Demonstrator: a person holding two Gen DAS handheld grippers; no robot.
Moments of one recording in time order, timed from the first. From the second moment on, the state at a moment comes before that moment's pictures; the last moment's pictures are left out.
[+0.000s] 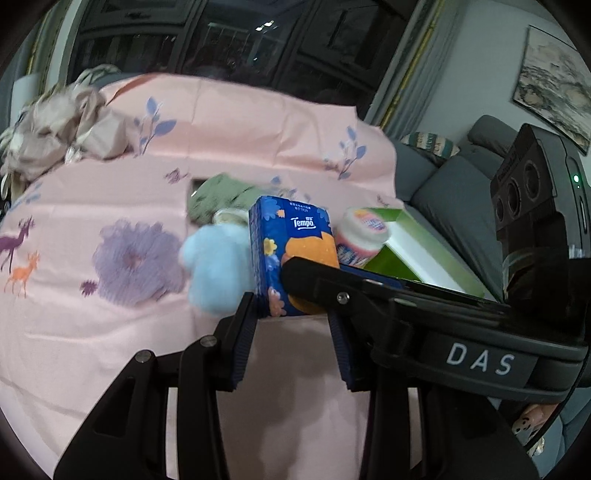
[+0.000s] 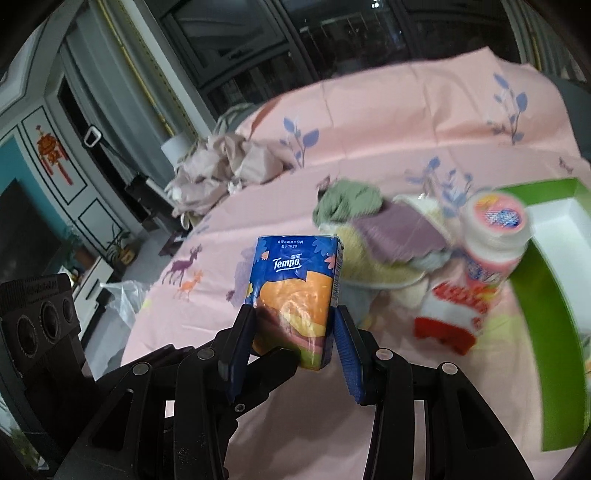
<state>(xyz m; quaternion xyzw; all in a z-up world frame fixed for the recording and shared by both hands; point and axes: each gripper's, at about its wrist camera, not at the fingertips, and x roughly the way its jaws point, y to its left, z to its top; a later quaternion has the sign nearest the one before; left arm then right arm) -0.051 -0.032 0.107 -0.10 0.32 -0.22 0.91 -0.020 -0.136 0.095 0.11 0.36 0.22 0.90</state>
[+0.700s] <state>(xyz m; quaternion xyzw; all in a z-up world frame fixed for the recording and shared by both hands) -0.037 -0.180 0.141 -0.05 0.29 -0.35 0.89 -0.053 -0.289 0.130 0.18 0.29 0.08 0.94</state>
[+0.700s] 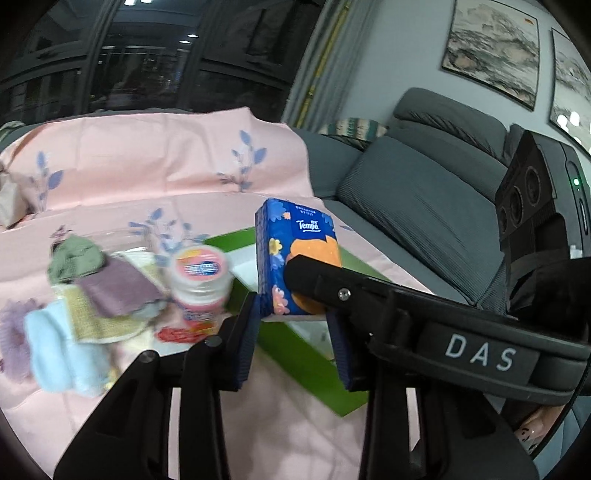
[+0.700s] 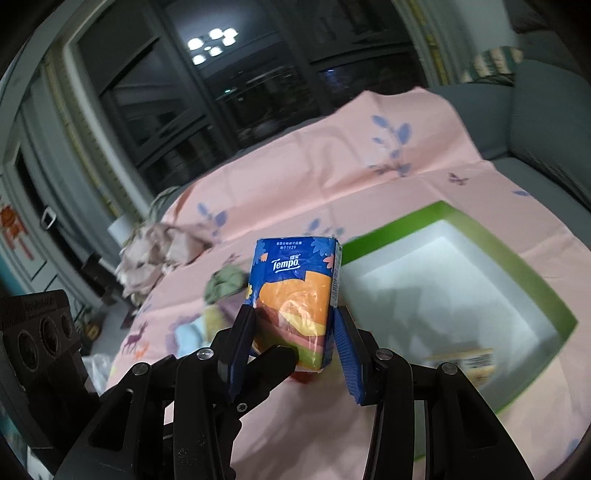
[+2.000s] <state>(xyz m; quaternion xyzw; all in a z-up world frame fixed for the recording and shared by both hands) -0.013 -0.287 0.095 -0.03 0.40 -0.40 0.82 -0.045 -0.395 0.076 0.28 0.35 -0.06 0.89</state>
